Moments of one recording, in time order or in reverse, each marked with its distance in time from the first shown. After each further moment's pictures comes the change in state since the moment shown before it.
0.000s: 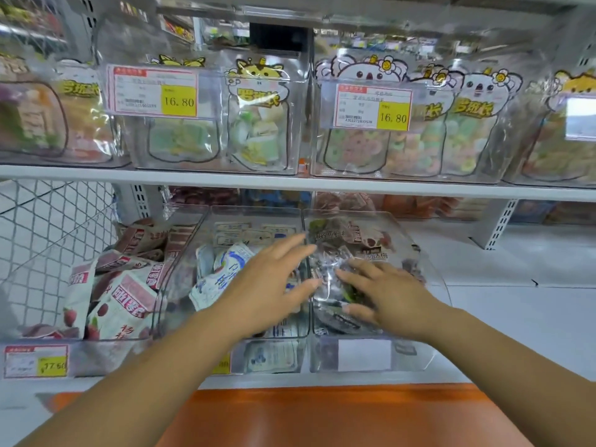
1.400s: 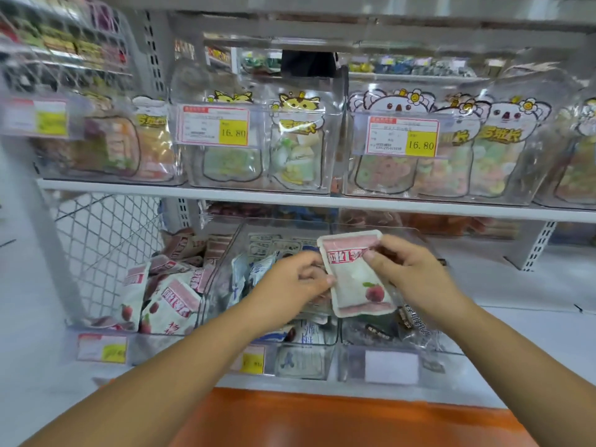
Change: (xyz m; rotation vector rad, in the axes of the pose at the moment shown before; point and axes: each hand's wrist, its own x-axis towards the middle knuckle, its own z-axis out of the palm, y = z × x) left_hand -0.009 0.014 -0.022 -0.800 0.023 -0.223; right_hand 0.003 -0.030 -0.048 1.388 0.458 -0.059
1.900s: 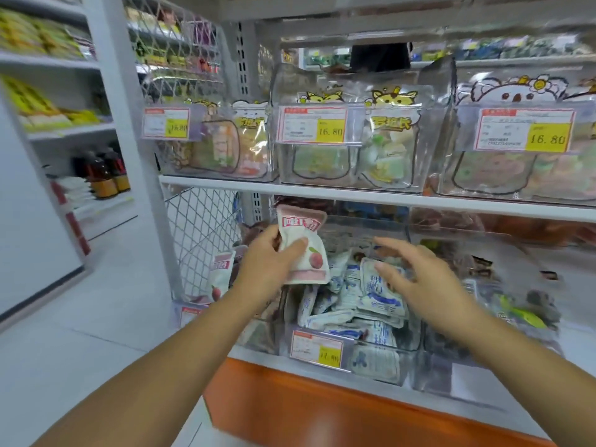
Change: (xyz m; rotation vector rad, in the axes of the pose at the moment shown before) left_hand -0.040 -0.020 -0.101 0.064 0.635 -0.133; right_hand 0.018 -0.006 0.073 -0.574 -0.100 -0.135
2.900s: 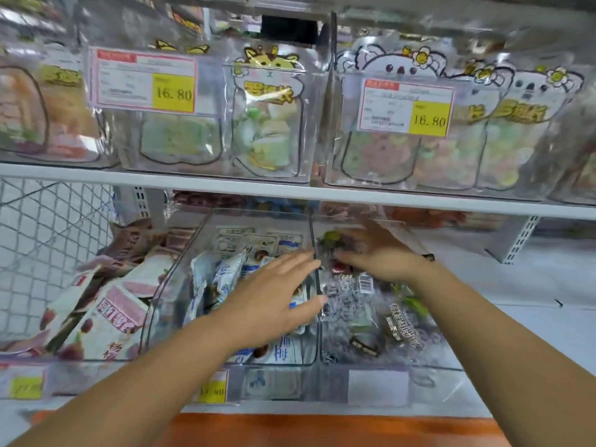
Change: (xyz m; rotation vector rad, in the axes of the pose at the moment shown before) left_hand 0.003 -0.014 0.127 0.733 -0.709 0.548; right_hand 0.057 0.129 -0.052 -0.155 -0.232 0.248
